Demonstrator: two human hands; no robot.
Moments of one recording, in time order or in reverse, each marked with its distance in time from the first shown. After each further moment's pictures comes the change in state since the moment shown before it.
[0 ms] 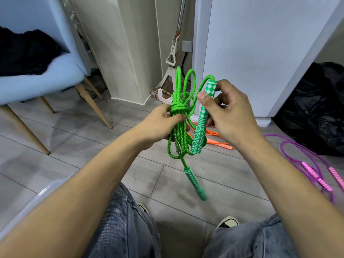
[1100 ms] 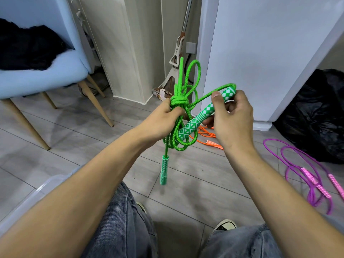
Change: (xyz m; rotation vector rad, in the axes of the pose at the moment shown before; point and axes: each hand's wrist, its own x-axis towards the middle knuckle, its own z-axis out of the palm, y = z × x) left_hand 0.006 -0.002 0.002 -0.022 0.119 0.074; right_hand -0.008 0.005 0.020 0.095 0.269 0.163
